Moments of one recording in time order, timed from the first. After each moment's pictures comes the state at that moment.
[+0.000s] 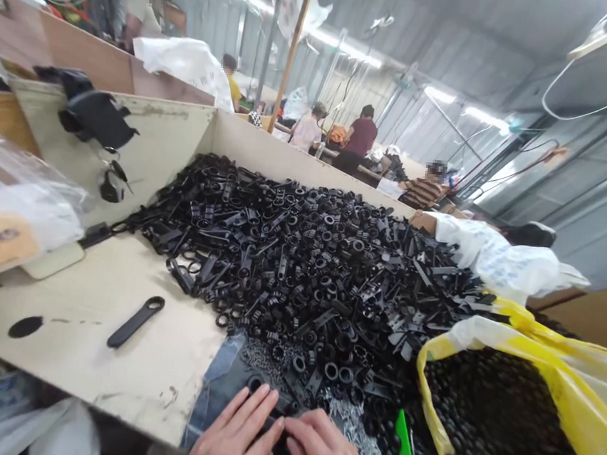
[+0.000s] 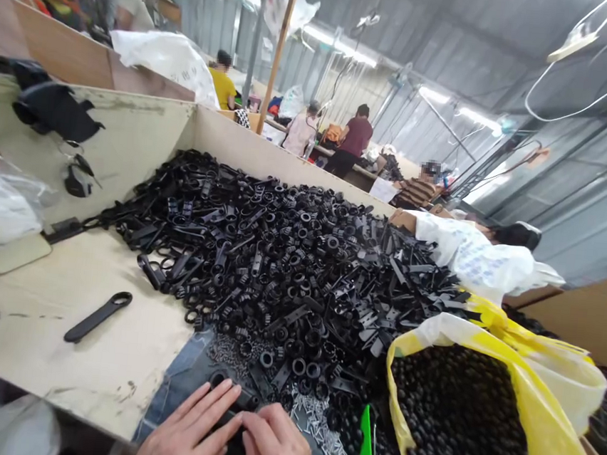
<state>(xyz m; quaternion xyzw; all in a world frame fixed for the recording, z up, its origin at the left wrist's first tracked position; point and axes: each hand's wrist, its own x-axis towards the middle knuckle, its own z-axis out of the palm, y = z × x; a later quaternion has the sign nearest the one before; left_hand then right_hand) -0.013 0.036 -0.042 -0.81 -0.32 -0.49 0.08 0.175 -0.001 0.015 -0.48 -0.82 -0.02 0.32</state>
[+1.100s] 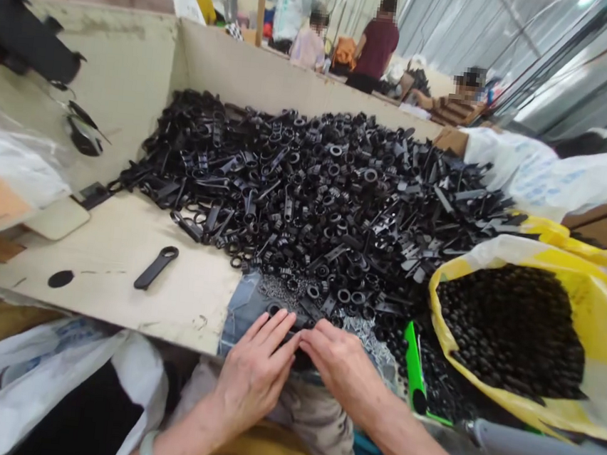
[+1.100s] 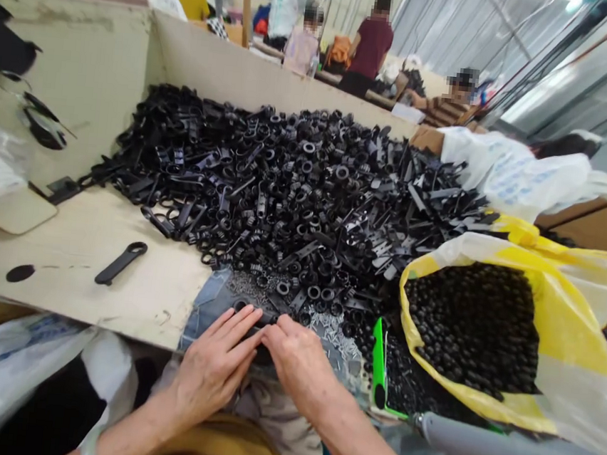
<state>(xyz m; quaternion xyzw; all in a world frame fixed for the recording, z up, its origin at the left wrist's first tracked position) -0.029 0.019 -0.008 -0.89 -0.34 -0.30 -0.05 0.162 -0.001 0.047 -0.57 -0.81 0.10 0.09</state>
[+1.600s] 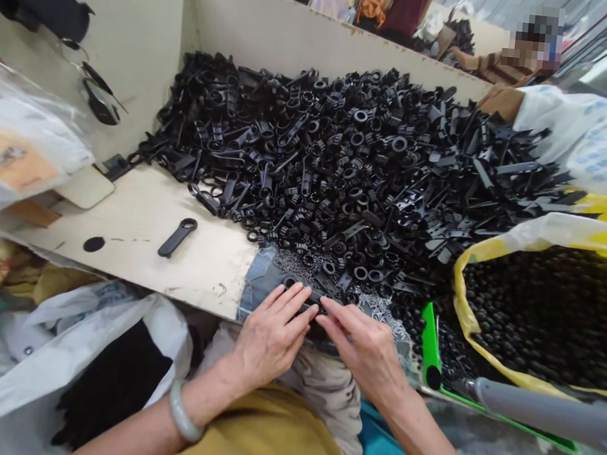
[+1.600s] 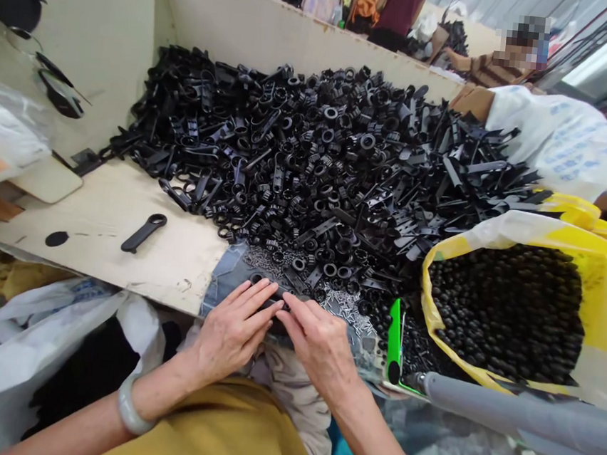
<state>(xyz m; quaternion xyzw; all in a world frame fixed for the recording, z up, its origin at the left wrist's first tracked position) -0.029 0.018 -0.007 -0.90 -0.33 -0.28 -0.07 0.167 -0.022 0.049 -0.57 -0.77 0.07 0.27</state>
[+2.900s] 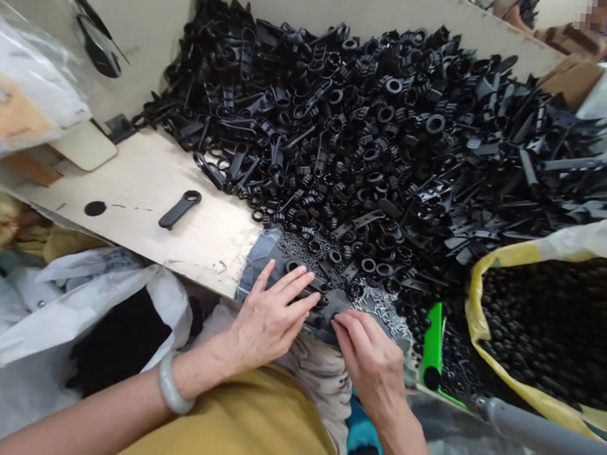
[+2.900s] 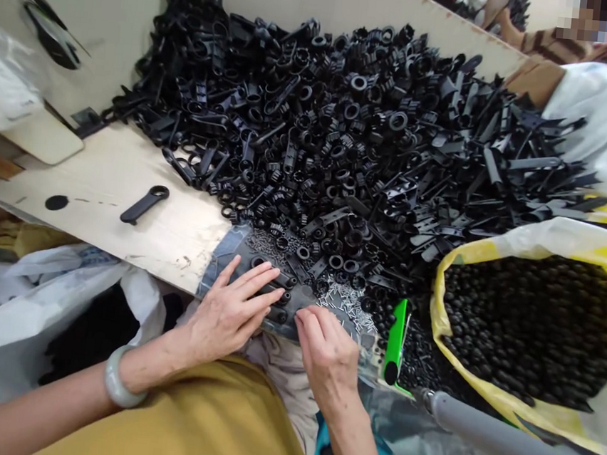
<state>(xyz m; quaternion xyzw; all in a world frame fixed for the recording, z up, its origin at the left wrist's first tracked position) -0.030 0.017 0.008 -0.90 -0.36 -0.22 -0.14 0.182 -0.052 0.028 -0.58 -0.78 0.00 0.24</state>
